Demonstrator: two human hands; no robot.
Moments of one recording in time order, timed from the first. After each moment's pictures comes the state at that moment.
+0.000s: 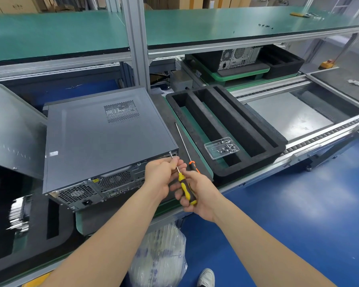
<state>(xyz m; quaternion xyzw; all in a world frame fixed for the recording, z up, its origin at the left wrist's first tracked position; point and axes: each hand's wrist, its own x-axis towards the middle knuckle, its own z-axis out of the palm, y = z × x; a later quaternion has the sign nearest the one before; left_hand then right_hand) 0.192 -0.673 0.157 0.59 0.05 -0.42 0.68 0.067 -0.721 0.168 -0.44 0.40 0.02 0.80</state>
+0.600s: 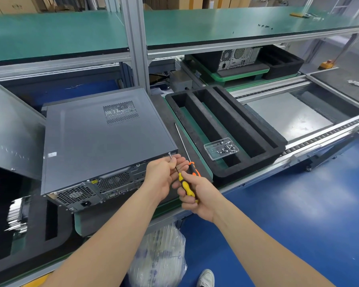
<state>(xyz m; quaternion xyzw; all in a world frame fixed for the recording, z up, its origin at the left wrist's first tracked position) 0.192 -0.674 0.160 0.52 0.05 -0.46 0.71 0.063 -0.727 0.159 -0.38 0.35 0.00 0.86</state>
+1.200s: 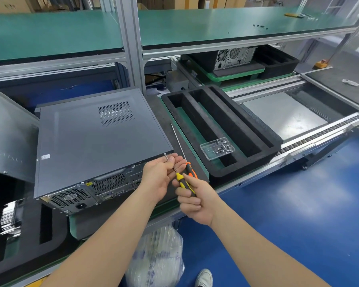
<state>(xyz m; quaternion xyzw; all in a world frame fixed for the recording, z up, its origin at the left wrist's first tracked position) 0.190 -0.679 0.158 0.50 0.03 -0.46 0.74 0.056 -0.730 0.152 -0.21 0.30 0.02 0.93</state>
